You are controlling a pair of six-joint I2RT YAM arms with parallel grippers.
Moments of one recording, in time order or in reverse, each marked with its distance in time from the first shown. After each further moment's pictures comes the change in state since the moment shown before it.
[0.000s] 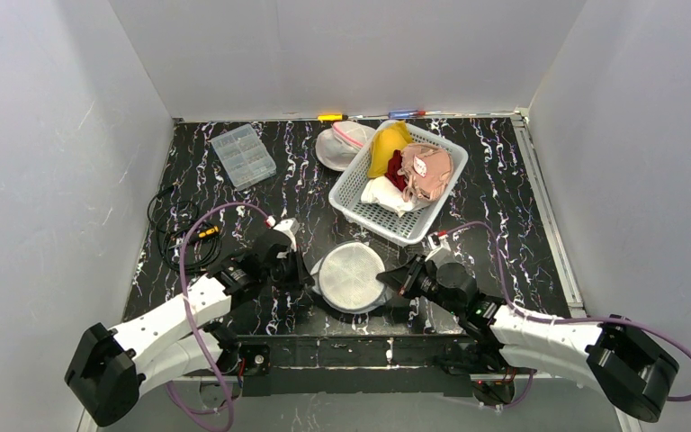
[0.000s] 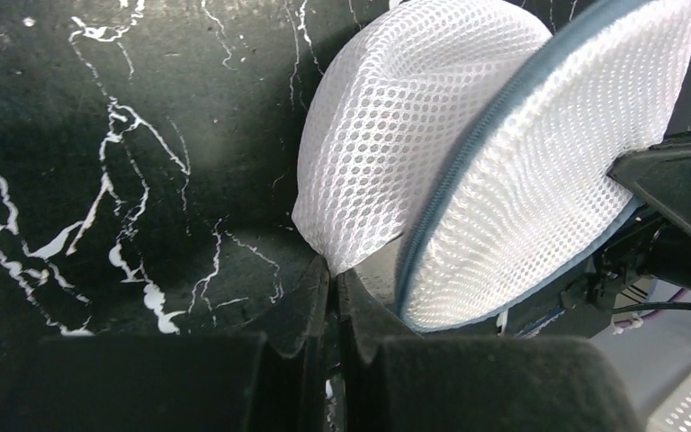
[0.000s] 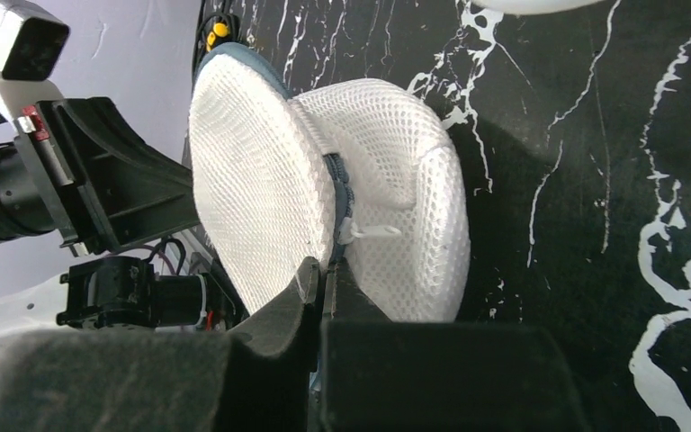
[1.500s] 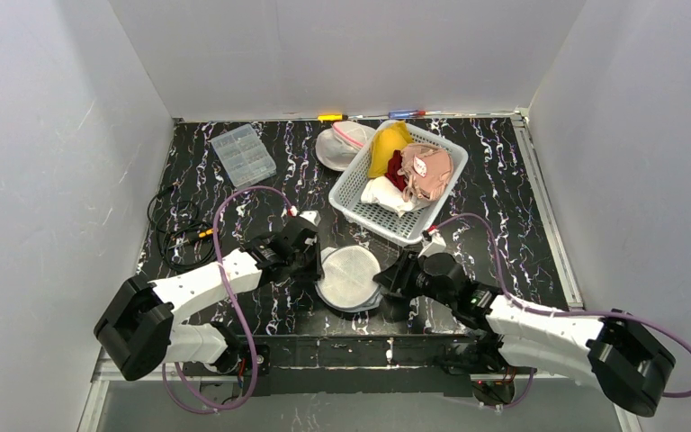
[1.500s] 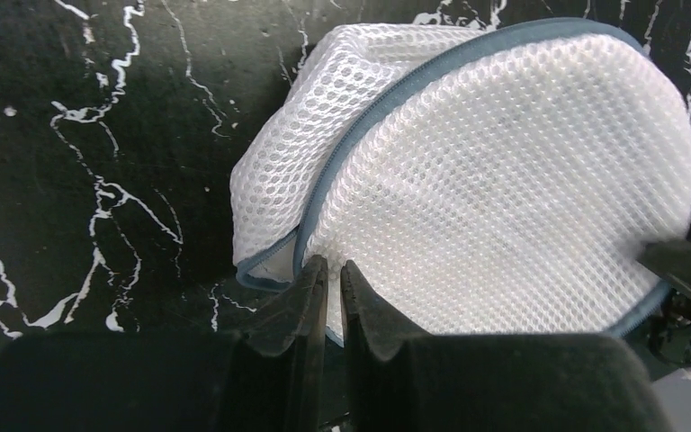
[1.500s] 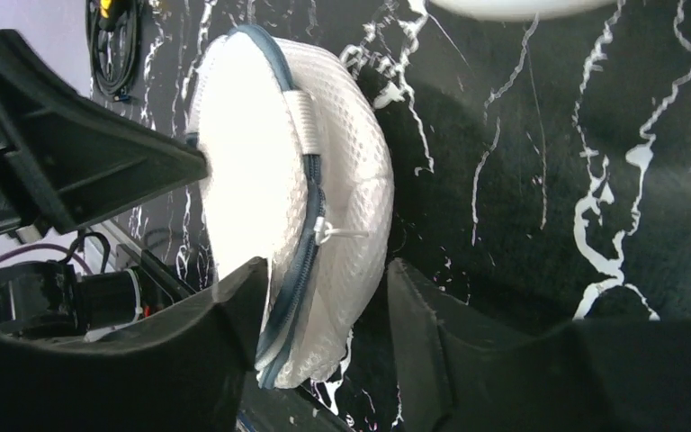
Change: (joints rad) left arm -0.060 0.298 0.172 -0.015 -0.093 0.054; right arm 0.000 0.053 0.118 -0.262 0.018 -0.051
